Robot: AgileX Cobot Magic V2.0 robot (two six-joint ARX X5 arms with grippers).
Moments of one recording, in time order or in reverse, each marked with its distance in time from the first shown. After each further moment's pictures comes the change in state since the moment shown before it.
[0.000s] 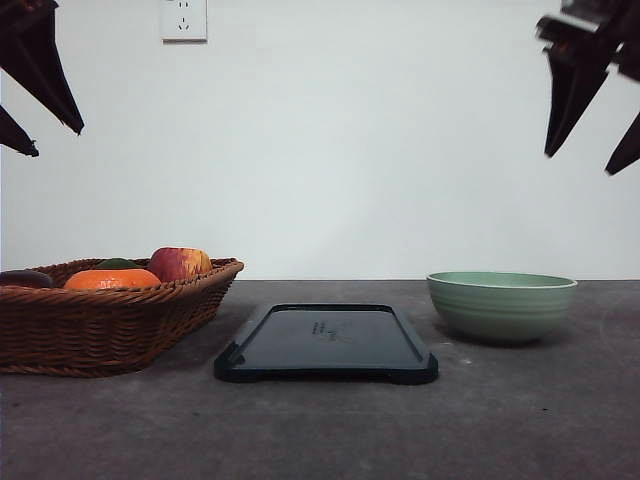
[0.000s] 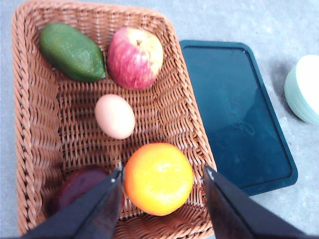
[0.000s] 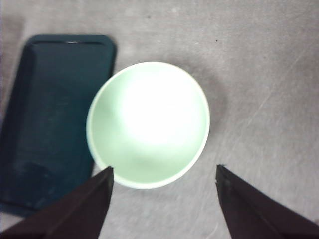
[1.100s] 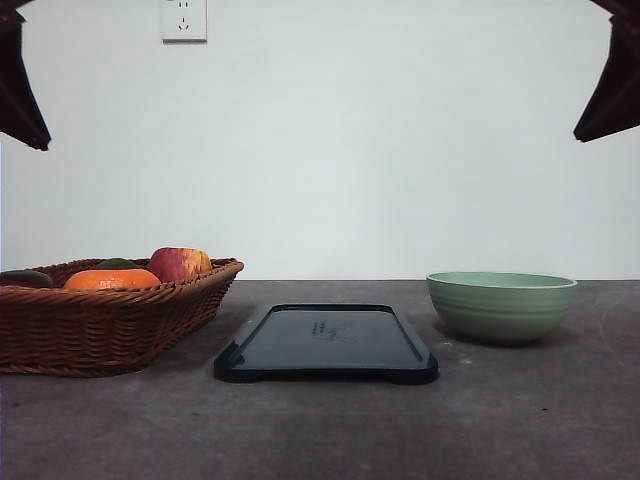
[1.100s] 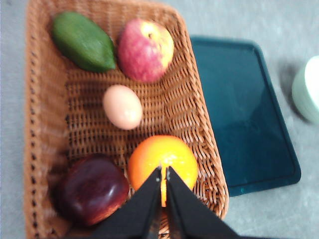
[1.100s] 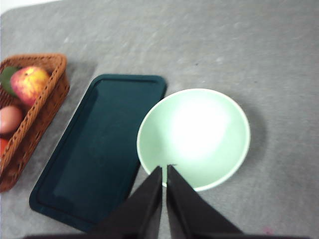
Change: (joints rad) left_arx 0.002 -0.002 0.000 -0.036 -0.008 -0.015; right_arx 0.007 -0.394 -0.432 0.401 -0.141 0.031
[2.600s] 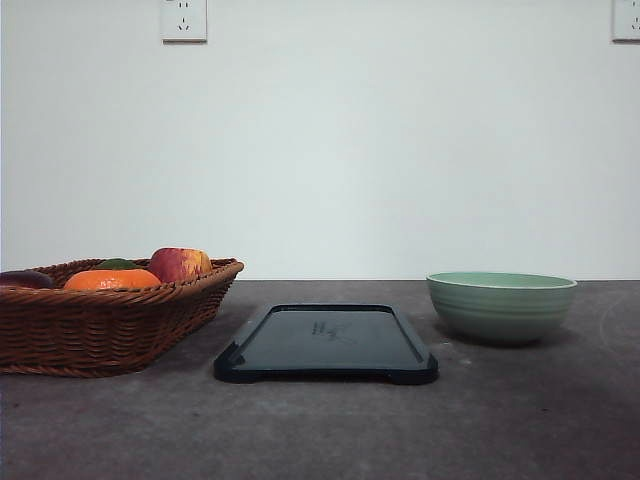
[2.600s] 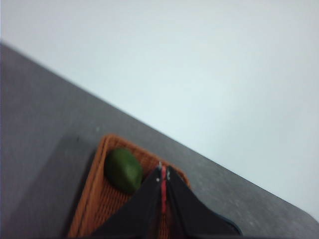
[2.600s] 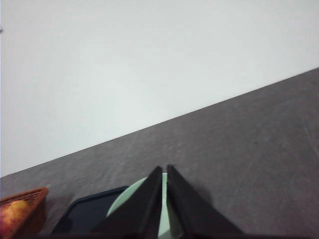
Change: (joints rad) left_arx 0.159 -1.041 -0.790 0.606 -0.175 -0.408; right_arx -0.080 -0.942 -0.634 0.334 0.261 0.250
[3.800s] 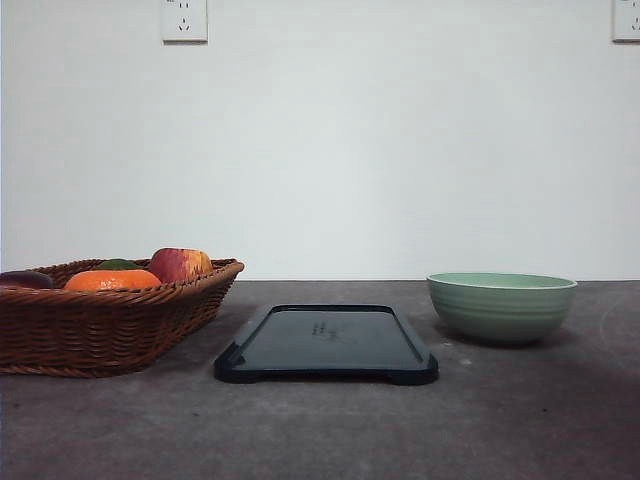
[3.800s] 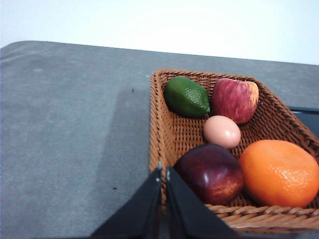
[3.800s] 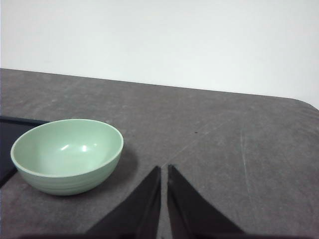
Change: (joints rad) left_arx 0.000 -0.042 -0.127 -0.155 -0.029 0.473; right_arx 0.000 -0.062 -0.123 -0.034 0.087 -0.484
